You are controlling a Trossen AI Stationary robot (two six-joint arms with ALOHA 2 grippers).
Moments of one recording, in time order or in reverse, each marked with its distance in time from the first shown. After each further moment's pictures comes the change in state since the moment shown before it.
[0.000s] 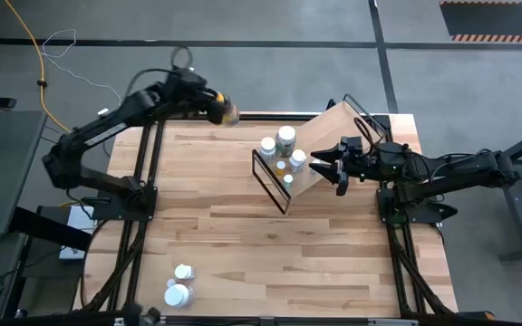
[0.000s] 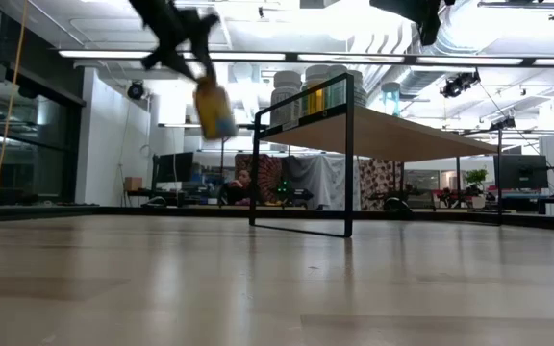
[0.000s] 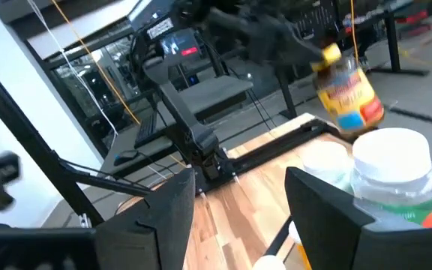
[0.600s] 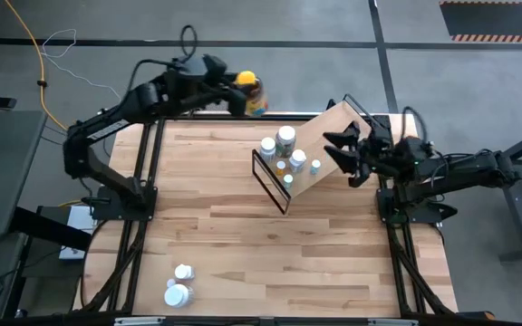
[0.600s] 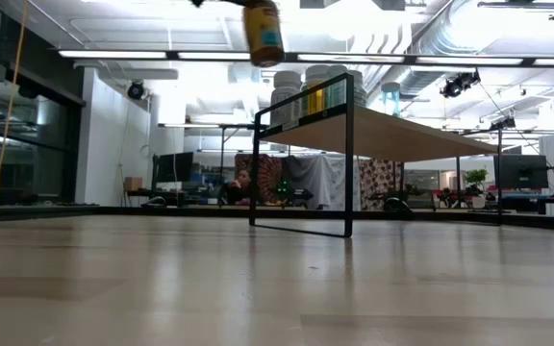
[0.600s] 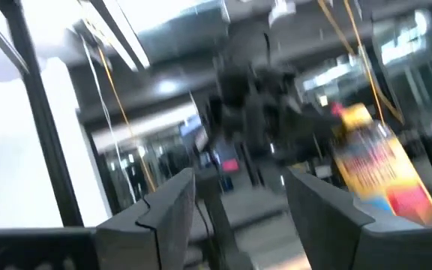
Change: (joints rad) left arm -0.274 0.164 0.451 0.067 -0.145 0.099; right arm 0.000 0.000 0.000 0.426 -0.014 -0.142
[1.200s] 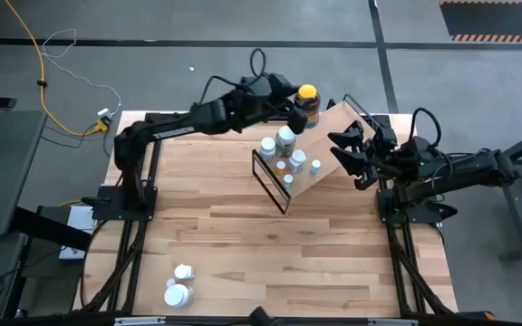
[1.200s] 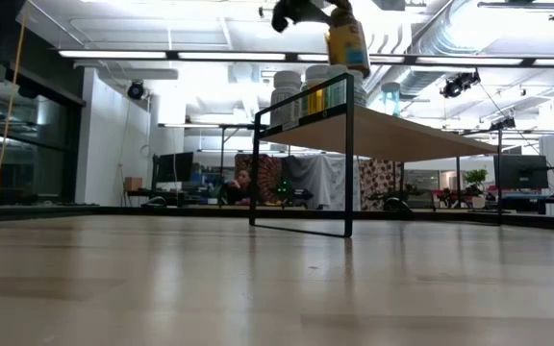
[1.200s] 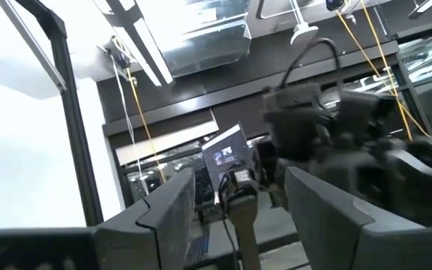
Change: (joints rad) left arm -0.117 0.424 0.189 0.389 -0.004 0.091; right arm 0.025 0.000 0.000 0.104 -0.041 -0.027
